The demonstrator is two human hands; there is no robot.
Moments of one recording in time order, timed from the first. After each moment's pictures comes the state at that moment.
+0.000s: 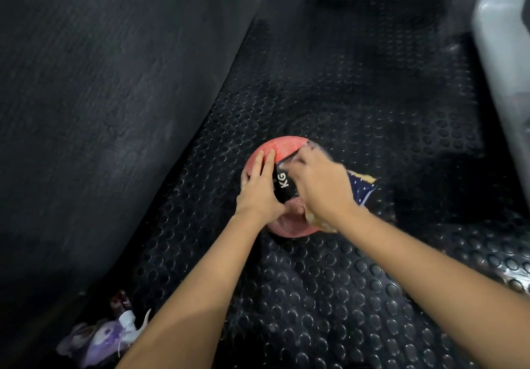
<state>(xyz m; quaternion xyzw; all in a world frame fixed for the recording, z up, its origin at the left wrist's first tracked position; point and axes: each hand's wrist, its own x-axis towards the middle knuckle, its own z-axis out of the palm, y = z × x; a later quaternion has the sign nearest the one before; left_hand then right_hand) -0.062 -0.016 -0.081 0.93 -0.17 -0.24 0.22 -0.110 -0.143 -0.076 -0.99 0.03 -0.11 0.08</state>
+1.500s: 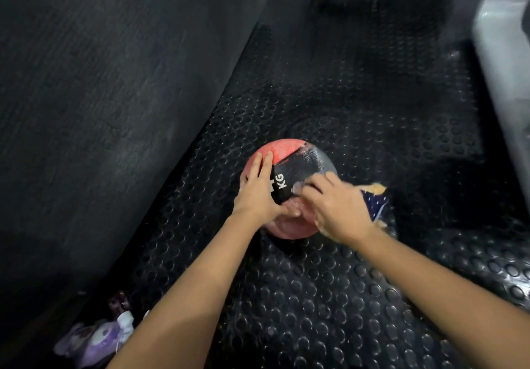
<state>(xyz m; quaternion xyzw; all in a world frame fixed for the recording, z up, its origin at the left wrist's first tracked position) -0.057 -0.013 -0.083 0.93 -0.18 -0.24 0.21 -0.143 -0.165 -0.103 -0.97 -0.09 -0.20 0.05</state>
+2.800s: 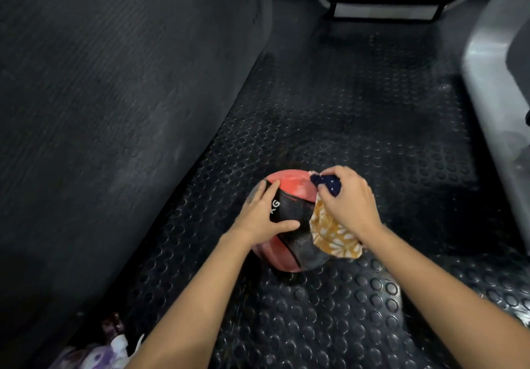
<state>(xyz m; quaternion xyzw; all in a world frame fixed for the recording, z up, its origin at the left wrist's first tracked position) -0.048 0.001 -0.074 0.90 -0.22 -0.28 0.26 -0.111 -0.178 -0.067 -0.92 0.19 -0.13 0.32</state>
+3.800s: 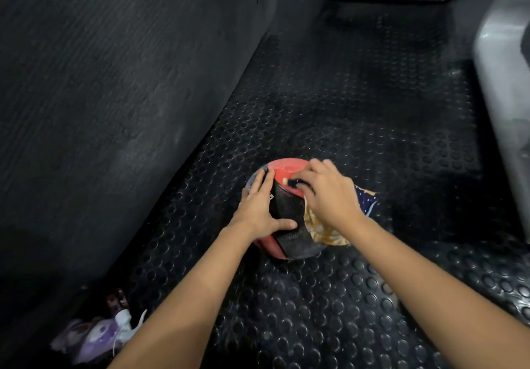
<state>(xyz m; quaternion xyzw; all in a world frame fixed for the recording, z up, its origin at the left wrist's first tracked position) -0.066 0.003 -0.078 0.91 -0.18 -0.30 0.23 -0.114 -0.153 -0.067 -0.98 0.04 -0.08 0.18</state>
